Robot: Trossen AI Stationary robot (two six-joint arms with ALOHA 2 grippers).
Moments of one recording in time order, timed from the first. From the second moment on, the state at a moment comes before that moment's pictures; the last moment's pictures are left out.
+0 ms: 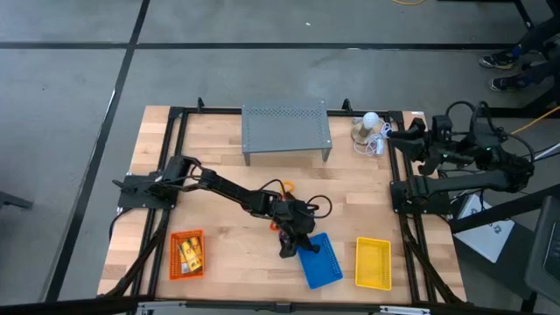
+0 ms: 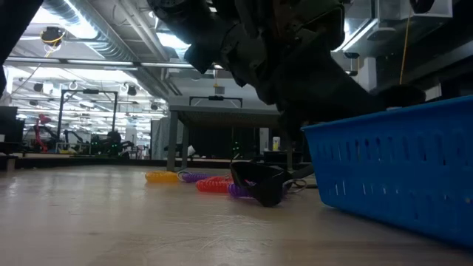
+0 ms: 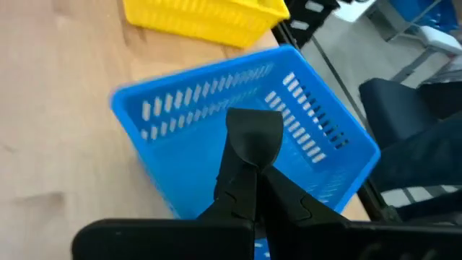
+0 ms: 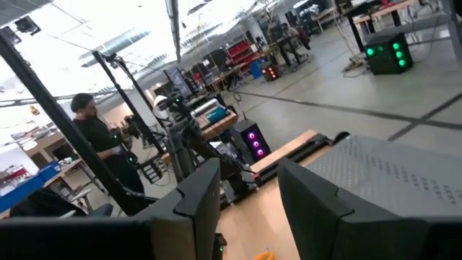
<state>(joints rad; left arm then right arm) -0.24 2.12 1.41 0.17 0.42 -0.27 0.06 0.35 0.86 -0.44 0.23 0.49</state>
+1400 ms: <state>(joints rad) 0.02 1.49 1.45 -0.12 0.10 -0.19 0.06 0.79 0.87 0.24 0.17 0.37</state>
